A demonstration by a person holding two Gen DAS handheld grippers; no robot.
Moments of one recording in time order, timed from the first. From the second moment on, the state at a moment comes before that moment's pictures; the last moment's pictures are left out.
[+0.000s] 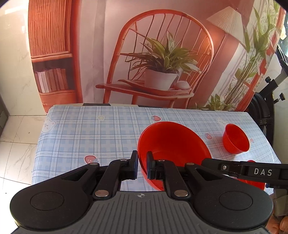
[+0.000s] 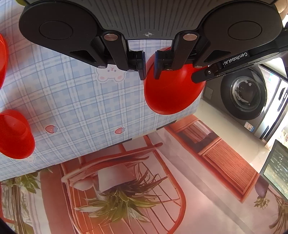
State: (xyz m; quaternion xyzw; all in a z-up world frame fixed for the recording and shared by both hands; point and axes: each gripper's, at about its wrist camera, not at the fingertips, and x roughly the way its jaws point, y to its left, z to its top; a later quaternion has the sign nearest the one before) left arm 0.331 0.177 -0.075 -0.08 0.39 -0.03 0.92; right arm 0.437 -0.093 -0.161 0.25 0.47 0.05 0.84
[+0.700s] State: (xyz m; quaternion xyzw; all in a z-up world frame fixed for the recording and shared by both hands) left arm 0.272 0.042 -0.034 -0.07 0.35 -0.09 0.93; right arm 0.316 -0.198 -0.087 0.25 0.40 0.02 0.88
